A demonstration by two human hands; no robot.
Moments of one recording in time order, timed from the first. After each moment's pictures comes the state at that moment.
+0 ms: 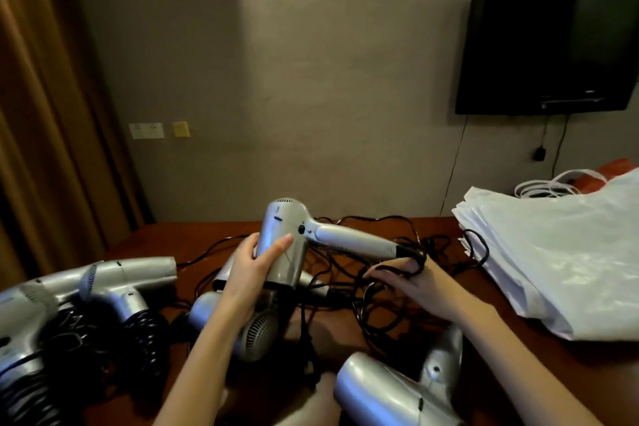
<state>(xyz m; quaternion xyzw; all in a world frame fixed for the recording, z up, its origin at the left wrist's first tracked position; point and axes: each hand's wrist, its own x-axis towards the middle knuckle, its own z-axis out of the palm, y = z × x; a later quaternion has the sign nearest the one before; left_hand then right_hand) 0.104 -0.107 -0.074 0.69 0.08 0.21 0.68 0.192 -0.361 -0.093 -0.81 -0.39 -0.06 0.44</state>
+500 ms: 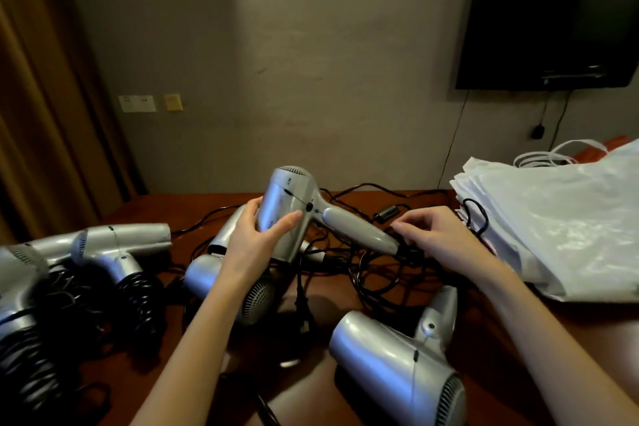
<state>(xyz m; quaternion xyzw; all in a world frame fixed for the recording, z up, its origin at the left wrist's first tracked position) 0.091 -0.116 -0.084 0.77 0.06 0.25 0.58 0.181 -0.377 -0.072 -0.84 -0.28 -0.03 0.47</state>
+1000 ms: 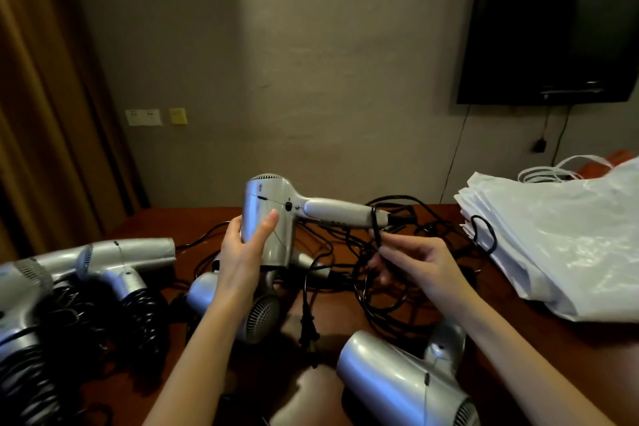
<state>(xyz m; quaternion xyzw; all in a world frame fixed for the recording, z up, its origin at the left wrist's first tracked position) 0.091 -0.108 -0.085 0.65 0.09 0.28 0.70 0.154 -0.349 -0.091 -0.65 -0.34 0.01 0.68</state>
